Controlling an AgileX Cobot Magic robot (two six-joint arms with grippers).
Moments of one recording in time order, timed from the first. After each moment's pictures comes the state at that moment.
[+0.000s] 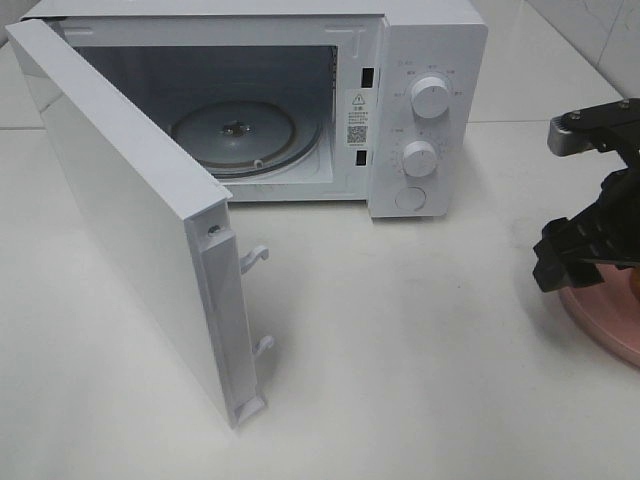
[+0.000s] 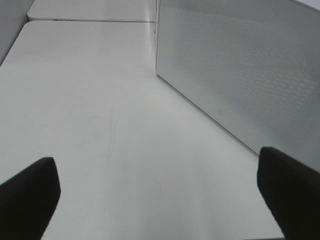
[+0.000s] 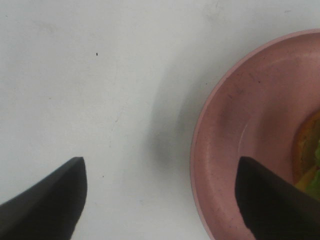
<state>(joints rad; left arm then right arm) 0.03 -0.01 -0.50 -0.14 1.04 0.05 0.14 1.46 -0.73 0.00 0.49 -0.07</state>
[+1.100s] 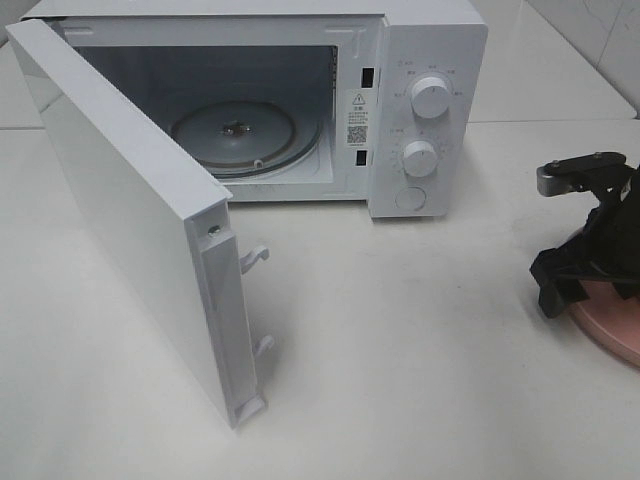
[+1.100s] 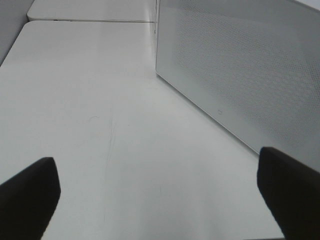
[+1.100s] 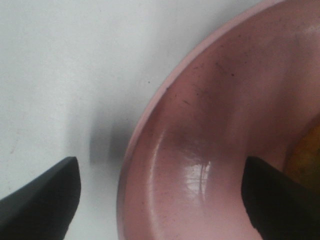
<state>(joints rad) 0.03 -0.01 -0.50 -0.14 1.04 0.05 0.02 1.79 -0.86 -0.07 0.48 -0.04</state>
